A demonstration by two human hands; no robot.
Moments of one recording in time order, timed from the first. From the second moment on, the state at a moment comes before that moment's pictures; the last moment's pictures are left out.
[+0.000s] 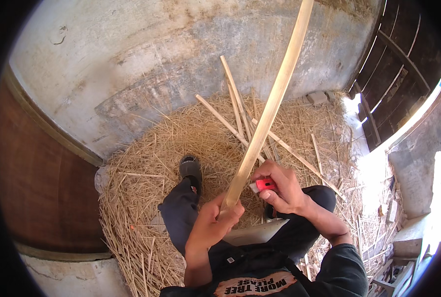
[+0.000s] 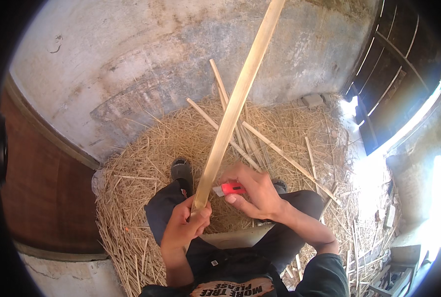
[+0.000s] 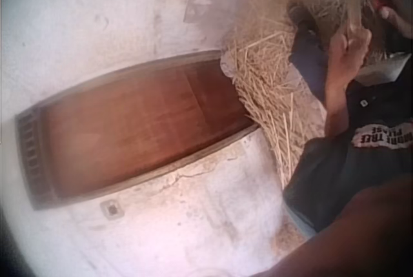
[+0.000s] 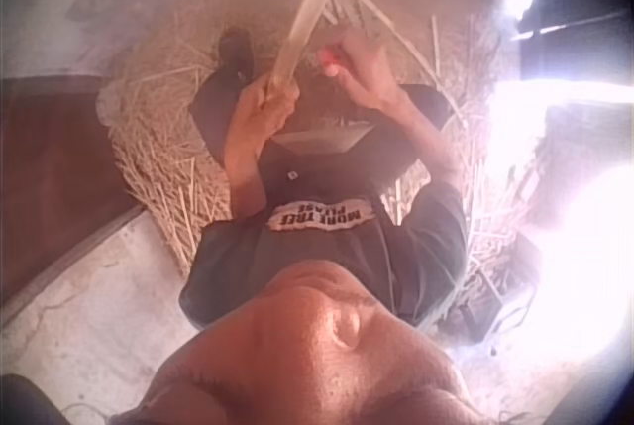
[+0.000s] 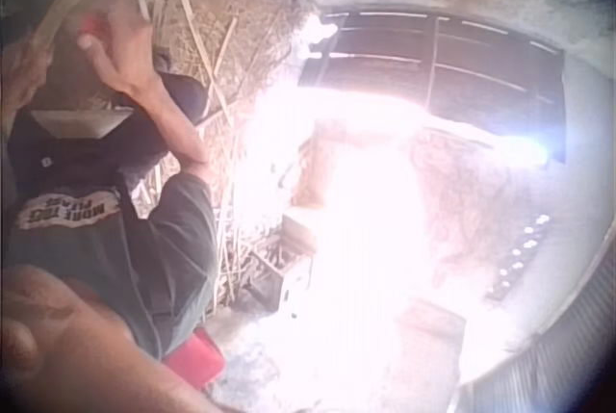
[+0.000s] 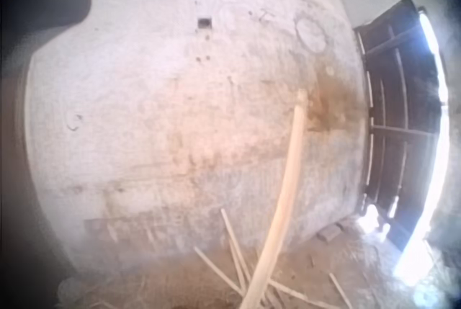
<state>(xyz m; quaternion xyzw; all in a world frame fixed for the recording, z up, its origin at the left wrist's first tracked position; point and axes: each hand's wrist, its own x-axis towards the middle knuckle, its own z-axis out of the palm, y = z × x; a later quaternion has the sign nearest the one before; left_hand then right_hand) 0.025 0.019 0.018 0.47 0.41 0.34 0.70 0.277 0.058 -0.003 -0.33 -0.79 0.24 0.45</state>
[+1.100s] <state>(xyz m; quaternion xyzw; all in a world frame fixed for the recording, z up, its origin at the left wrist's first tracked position) 0.044 0.026 -0.013 0.53 0.46 0.42 0.58 0.253 0.043 -0.002 -0.40 -0.83 -0.05 0.39</state>
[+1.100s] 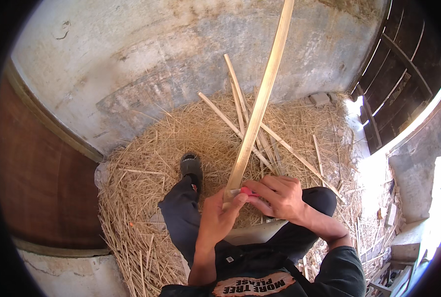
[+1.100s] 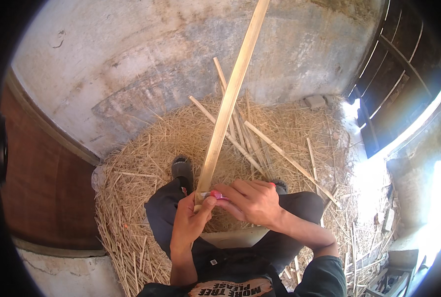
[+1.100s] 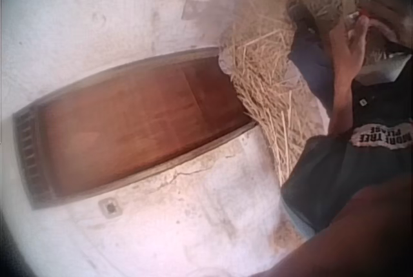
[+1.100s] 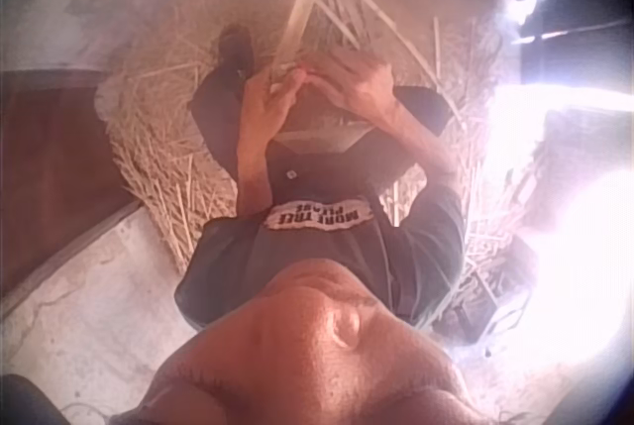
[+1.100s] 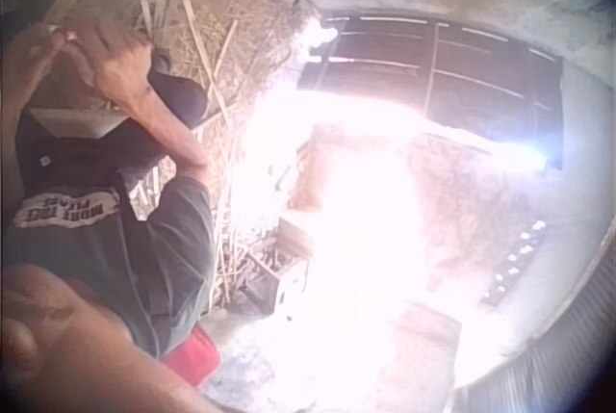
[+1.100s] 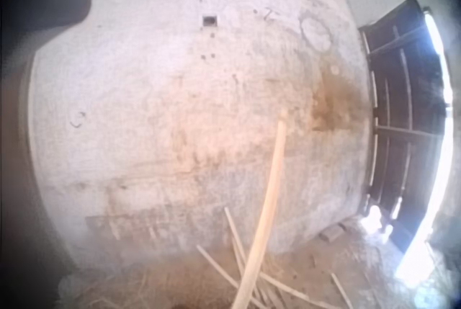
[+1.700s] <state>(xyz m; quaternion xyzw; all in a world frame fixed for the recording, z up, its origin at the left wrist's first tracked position) 0.040 0.021 -0.010 0.52 0.48 0.40 0.58 0.248 0.043 0.001 -0.40 -0.82 -0.12 0.39</state>
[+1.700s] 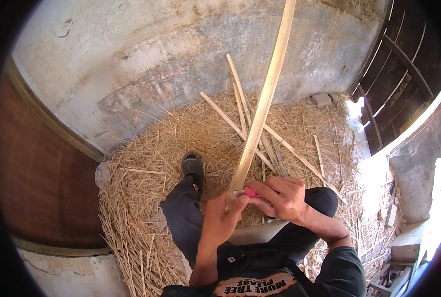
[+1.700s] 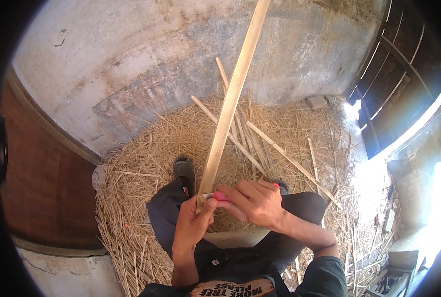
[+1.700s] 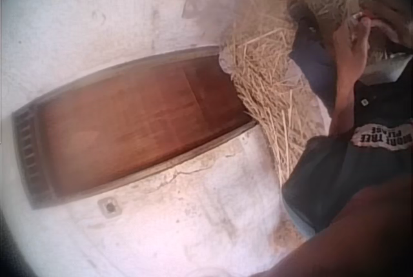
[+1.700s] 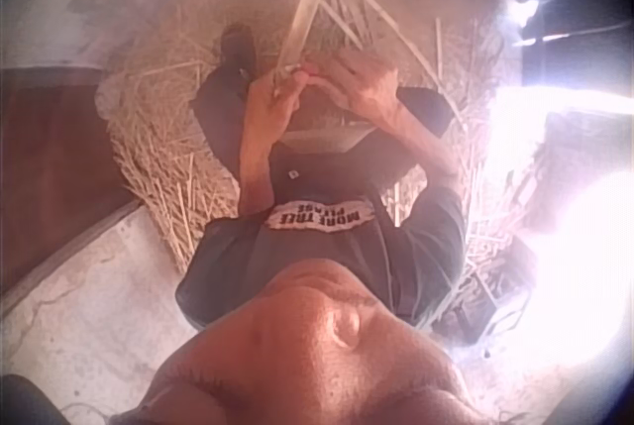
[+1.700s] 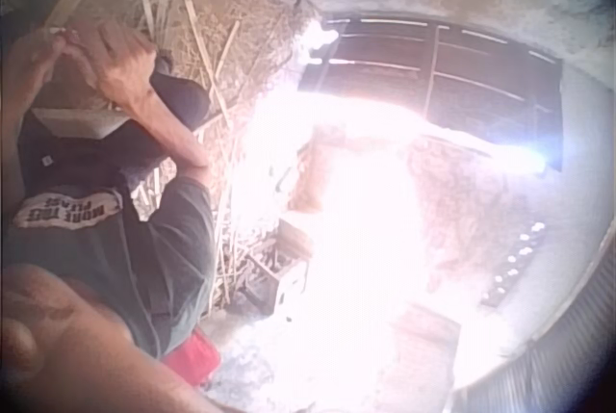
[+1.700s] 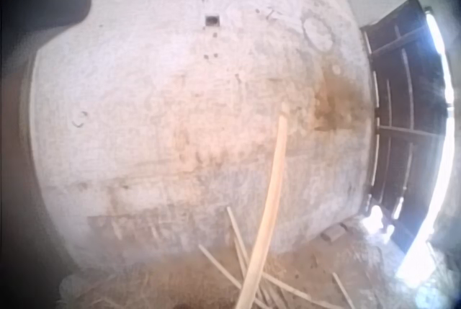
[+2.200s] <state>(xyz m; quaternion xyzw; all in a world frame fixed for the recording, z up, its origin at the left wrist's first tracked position) 0.036 0.016 -0.006 0.52 0.48 0.39 0.59 0.247 0.043 0.001 -0.39 -0.82 -0.12 0.40</state>
